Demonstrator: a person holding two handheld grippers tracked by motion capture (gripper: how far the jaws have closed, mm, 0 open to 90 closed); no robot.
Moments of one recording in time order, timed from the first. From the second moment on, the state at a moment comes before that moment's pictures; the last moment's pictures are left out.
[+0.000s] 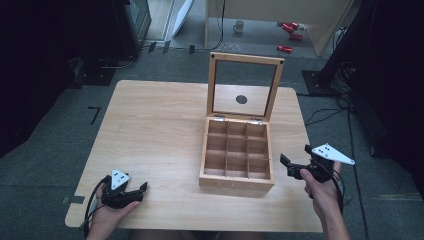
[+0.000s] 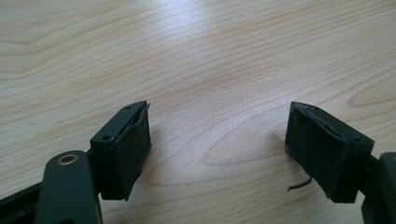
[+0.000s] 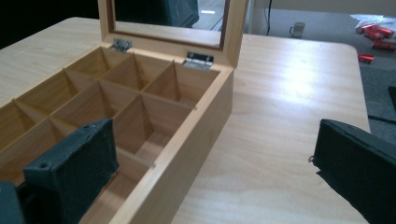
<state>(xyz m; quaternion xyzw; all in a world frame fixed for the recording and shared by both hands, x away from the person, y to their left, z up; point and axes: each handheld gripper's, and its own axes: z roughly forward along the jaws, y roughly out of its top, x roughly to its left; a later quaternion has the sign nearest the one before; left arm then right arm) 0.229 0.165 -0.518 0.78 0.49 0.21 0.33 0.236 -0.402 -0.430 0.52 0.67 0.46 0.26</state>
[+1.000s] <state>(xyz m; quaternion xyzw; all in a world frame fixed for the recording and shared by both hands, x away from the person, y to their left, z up) 0.229 0.165 -0.518 0.78 0.49 0.21 0.33 0.185 -0.420 -0.495 0.55 0.69 0.40 0.24</state>
